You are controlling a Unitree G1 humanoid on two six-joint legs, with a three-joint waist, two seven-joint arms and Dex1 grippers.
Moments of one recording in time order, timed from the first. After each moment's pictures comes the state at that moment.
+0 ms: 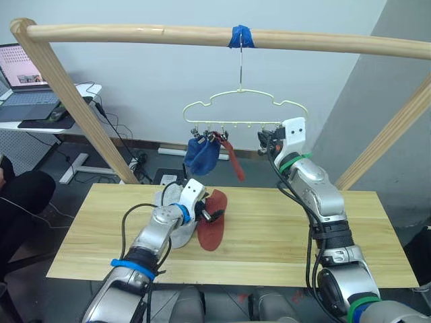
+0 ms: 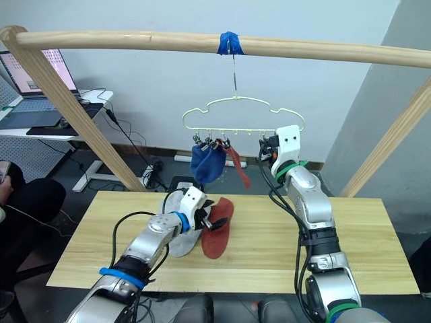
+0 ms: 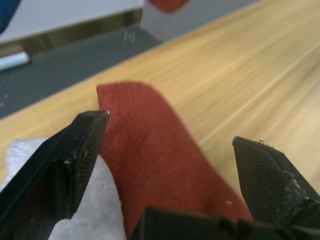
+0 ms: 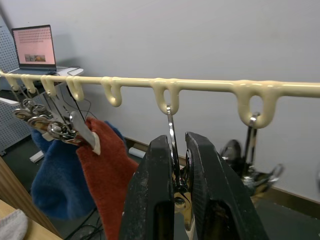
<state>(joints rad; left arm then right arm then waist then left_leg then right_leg) -0.46 0.31 -0.25 0.62 0.00 0.09 -0.64 -0.60 -0.11 -0.02 0.12 0.18 0.40 0.27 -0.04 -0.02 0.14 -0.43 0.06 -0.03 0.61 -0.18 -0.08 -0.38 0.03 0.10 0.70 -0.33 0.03</state>
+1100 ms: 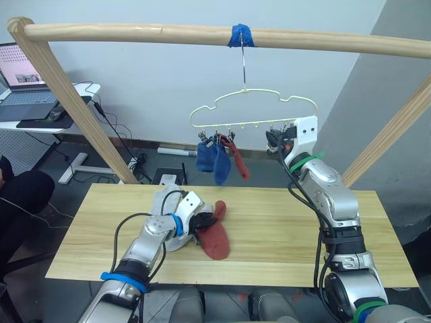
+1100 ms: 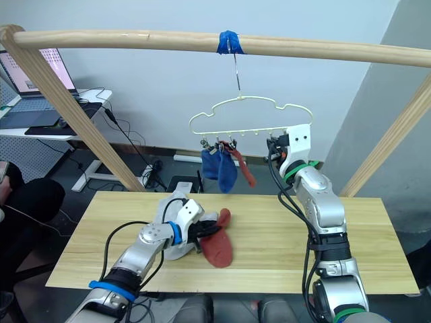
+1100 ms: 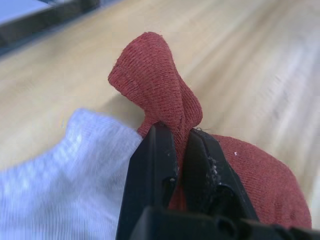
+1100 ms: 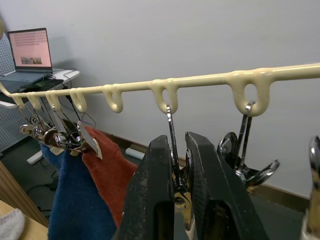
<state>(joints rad) -0.31 0.39 -0.23 0.48 0.04 0.02 -0.85 -0.57 -0.16 -0.05 0.02 0.22 0.48 0.28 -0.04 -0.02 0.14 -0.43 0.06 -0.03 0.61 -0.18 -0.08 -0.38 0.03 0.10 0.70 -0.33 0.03</state>
